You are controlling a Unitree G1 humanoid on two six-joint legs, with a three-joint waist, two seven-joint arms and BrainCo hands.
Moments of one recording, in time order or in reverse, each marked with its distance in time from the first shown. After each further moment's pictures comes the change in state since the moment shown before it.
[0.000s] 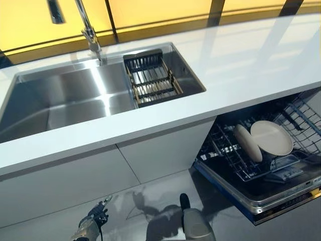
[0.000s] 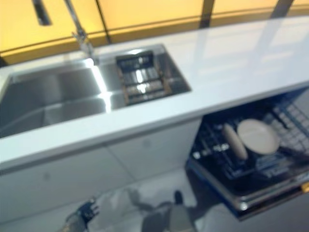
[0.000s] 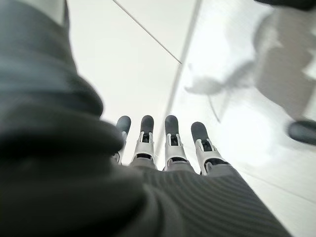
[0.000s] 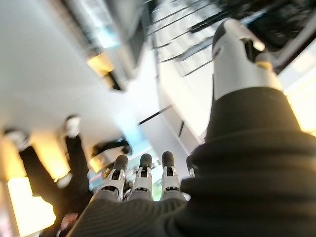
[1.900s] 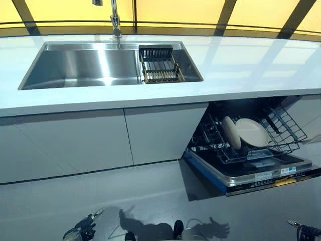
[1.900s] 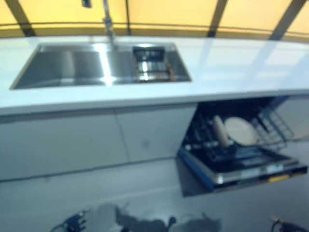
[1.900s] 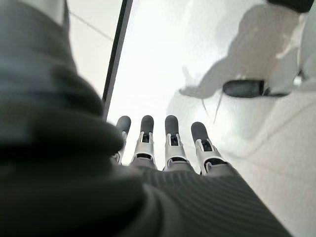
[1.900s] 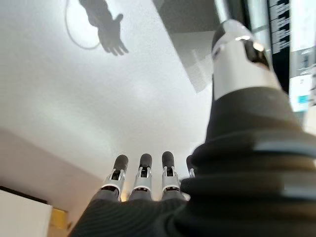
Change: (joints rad) left arm 0.070 0.113 0.002 0.084 0.109 -0.005 -0.076; right arm 0.038 0.378 0.037 0.241 0.229 0.076 0.126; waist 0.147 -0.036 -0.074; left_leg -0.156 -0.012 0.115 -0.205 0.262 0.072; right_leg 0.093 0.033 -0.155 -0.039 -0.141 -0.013
